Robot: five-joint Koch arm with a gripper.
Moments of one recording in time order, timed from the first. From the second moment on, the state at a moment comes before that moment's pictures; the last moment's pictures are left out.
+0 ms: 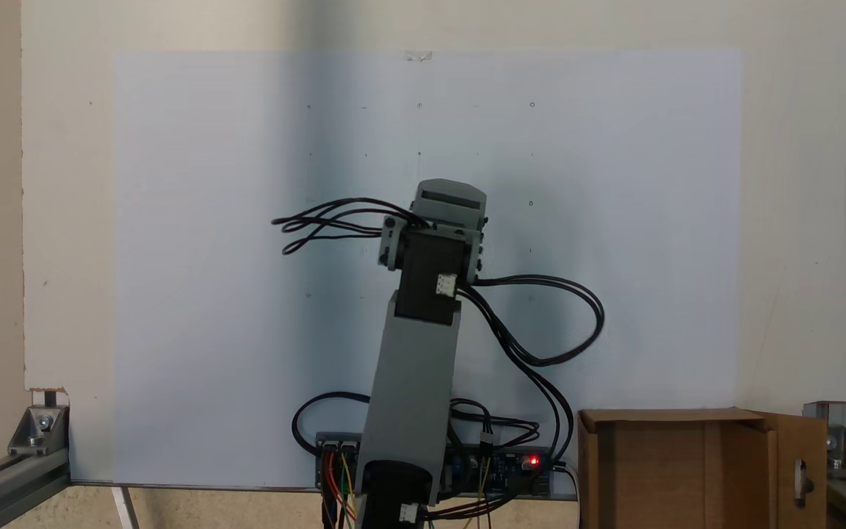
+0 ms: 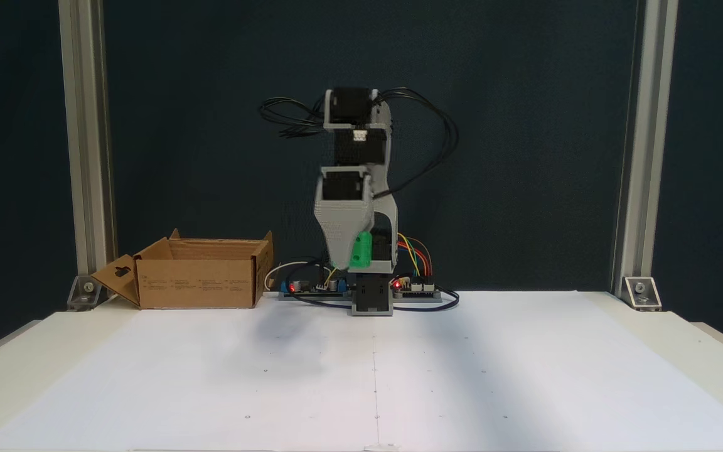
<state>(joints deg) 10.1 96.5 59.7 88.6 1.1</state>
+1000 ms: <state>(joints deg) 78.7 93.6 49.0 89.4 -14.0</state>
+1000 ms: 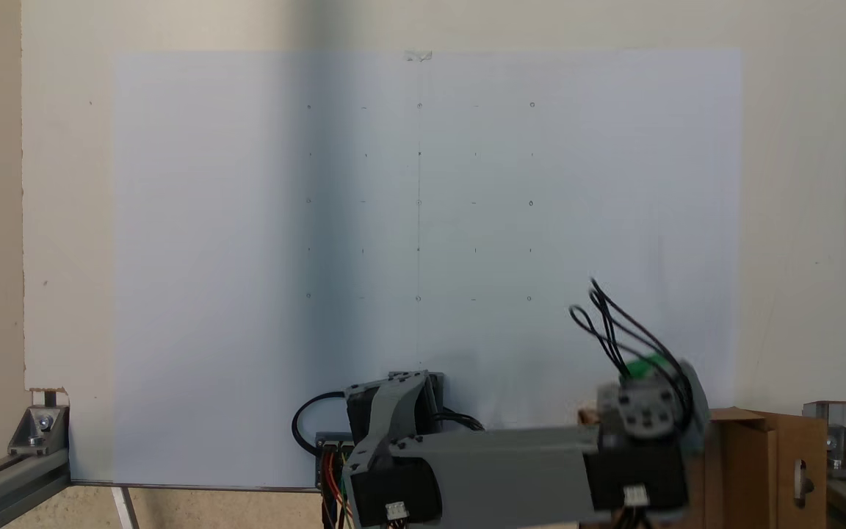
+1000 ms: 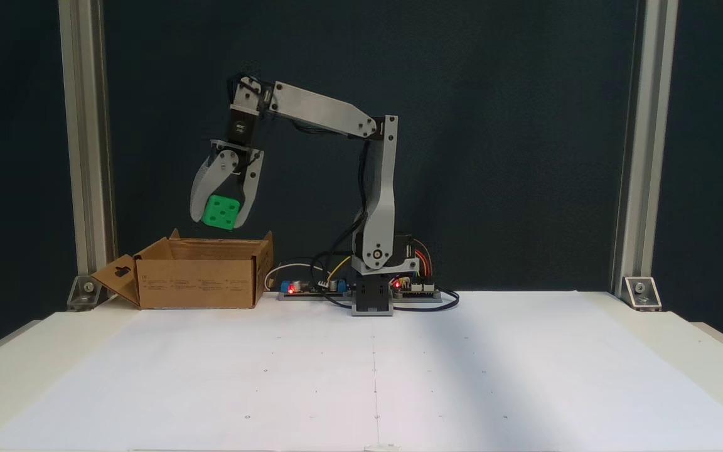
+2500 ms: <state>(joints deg) 104.3 83.2 46.5 87.9 -25.3</state>
